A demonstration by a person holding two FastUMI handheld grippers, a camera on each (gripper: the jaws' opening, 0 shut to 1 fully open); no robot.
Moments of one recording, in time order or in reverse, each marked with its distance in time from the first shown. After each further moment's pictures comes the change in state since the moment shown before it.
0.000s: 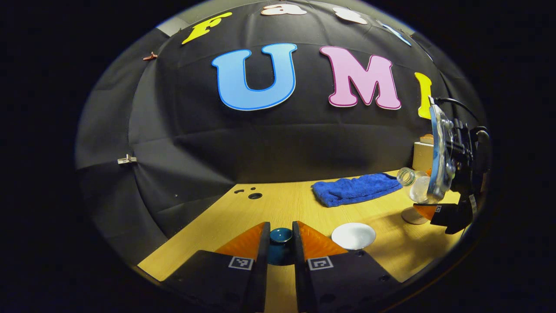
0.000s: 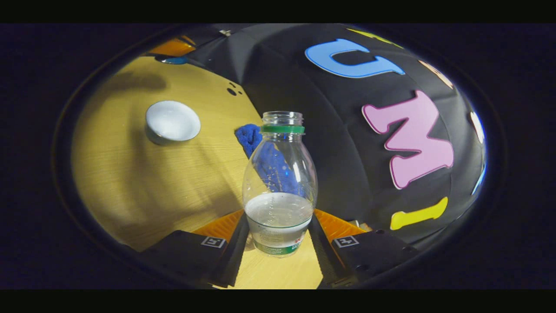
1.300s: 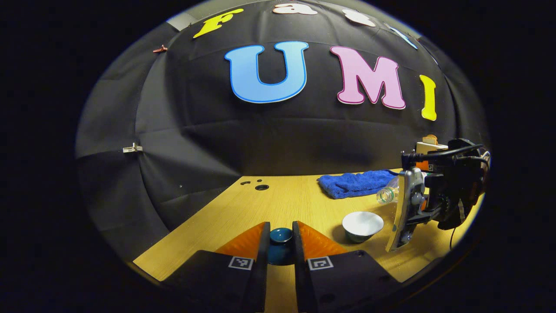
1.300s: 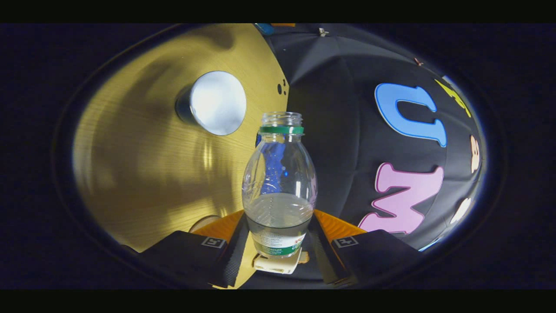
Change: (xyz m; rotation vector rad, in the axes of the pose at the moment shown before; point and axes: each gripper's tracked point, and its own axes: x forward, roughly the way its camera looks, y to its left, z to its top) left arm -0.017 0.025 -0.020 -0.036 0.014 0.018; right arm 0.017 0.011 0.043 -0.516 -0.047 -0.078
